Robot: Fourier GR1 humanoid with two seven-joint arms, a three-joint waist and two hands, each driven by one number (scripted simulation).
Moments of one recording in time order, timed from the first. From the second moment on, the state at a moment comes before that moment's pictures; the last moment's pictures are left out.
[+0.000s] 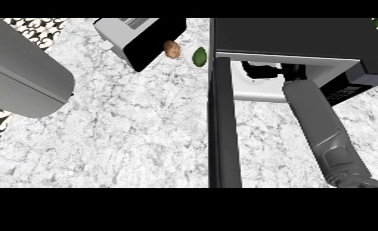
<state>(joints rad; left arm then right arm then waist) 1.10 0.29 0.02 -2.12 0.41 -0.31 -0.78 -0.85 -0.17 -0.30 -0.44 0.52 -0.38 -0.55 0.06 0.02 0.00</state>
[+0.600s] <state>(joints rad) 0.97 0.30 0.03 -2.08 0.38 -0.29 -0.73 -0.96 -0.21 -0.35 -0.25 0.55 -0.56 -0.58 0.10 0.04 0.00</state>
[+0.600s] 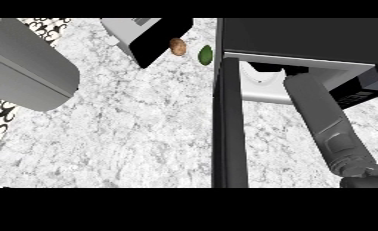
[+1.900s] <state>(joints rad) 0.91 0.23 -0.20 -2.16 0.16 -0.26 -0.63 -0.87 -0.19 -0.45 -0.19 0.39 -0.15 -0.89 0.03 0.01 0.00</state>
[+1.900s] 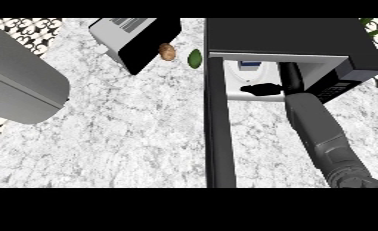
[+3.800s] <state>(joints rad) 0.16 0.03 -0.55 -1.75 -0.26 -0.23 -0.05 0.18 -0.17 -0.32 -1.25 0.15 0.28 -0.85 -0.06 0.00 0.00</state>
